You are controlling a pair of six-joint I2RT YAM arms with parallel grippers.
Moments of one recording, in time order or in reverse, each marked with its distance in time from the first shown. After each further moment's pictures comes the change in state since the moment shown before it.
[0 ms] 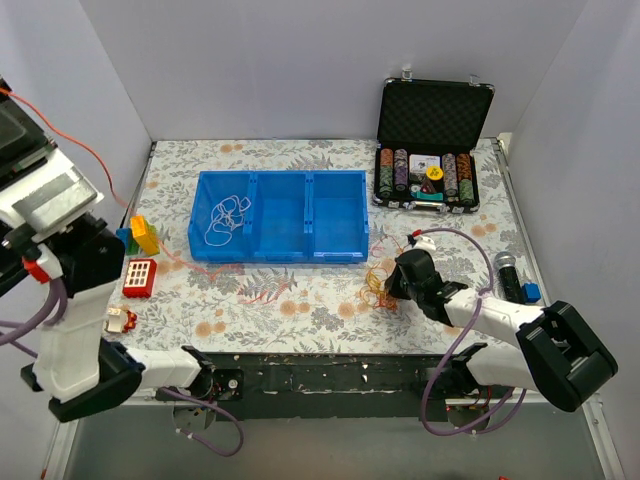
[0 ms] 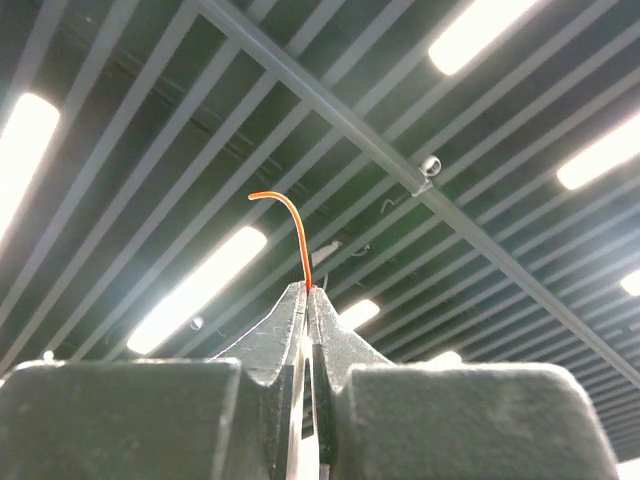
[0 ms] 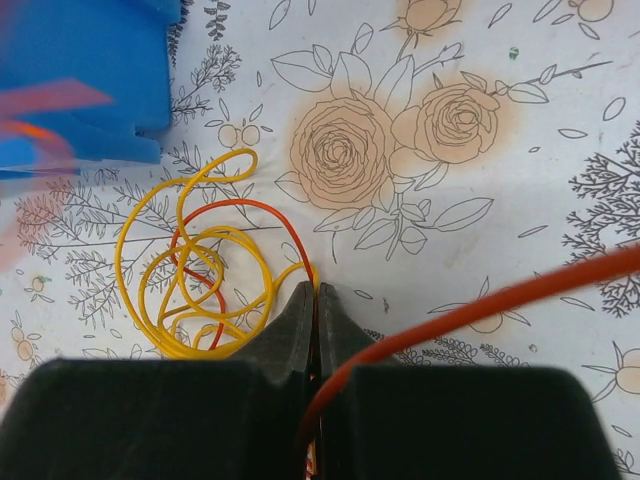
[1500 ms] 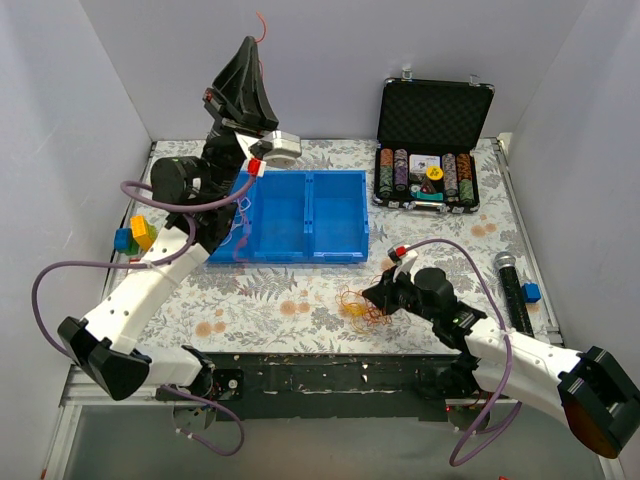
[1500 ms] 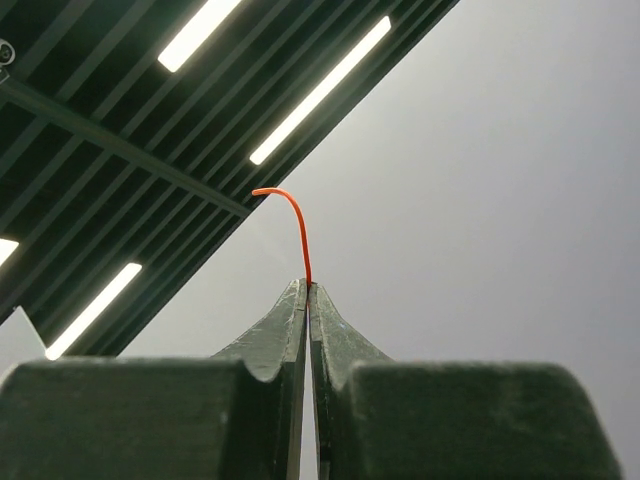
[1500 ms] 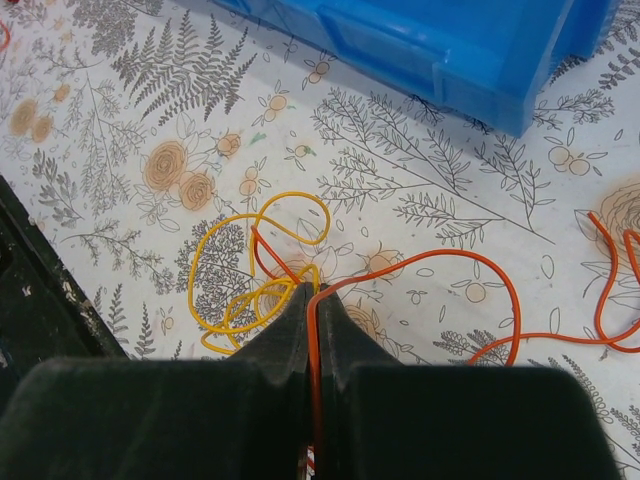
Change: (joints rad) left arm 0.048 -0.033 -0.790 0.080 -0.034 -0.322; right arm 0.100 -0.319 -0.165 0.238 -0.388 -0.328
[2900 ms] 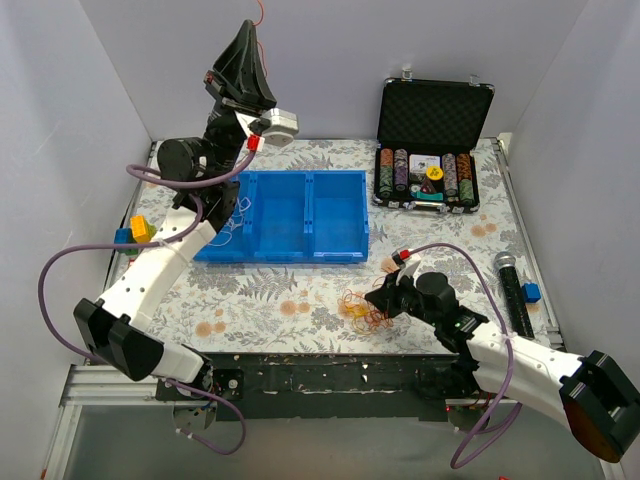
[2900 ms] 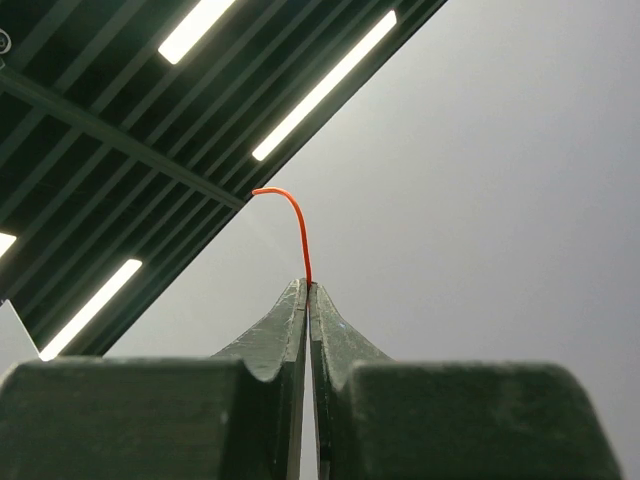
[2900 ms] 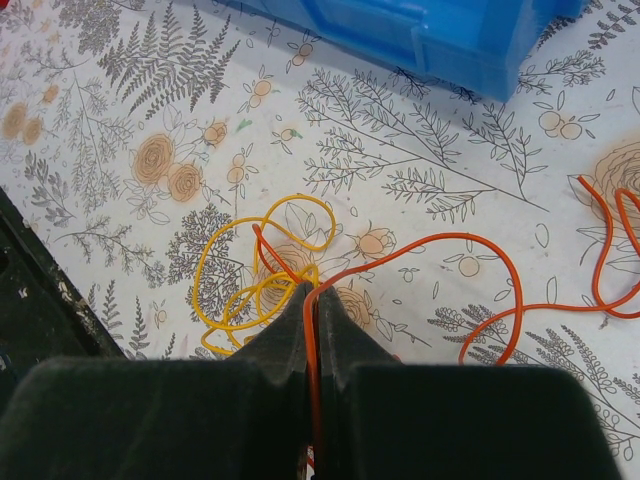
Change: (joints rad) left arm 0.098 0.125 0.086 0.066 0.068 -0.083; right arm 0.000 -0.032 -0.045 0.000 0.022 0.040
